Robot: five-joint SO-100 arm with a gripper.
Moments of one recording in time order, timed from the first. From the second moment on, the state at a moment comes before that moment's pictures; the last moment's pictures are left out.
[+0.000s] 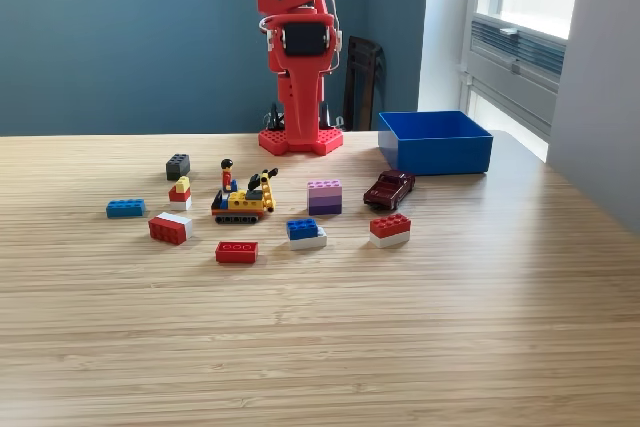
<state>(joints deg) -0.1 101.7 92.4 76.9 1.0</state>
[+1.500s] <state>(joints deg) 2.2 68.2 78.0 71.1 -4.6</state>
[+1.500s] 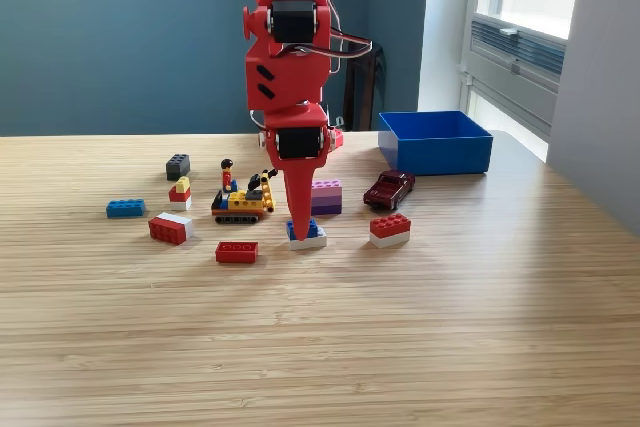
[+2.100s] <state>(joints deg) 2.2 59.9 69.7 73.9 -2.3</state>
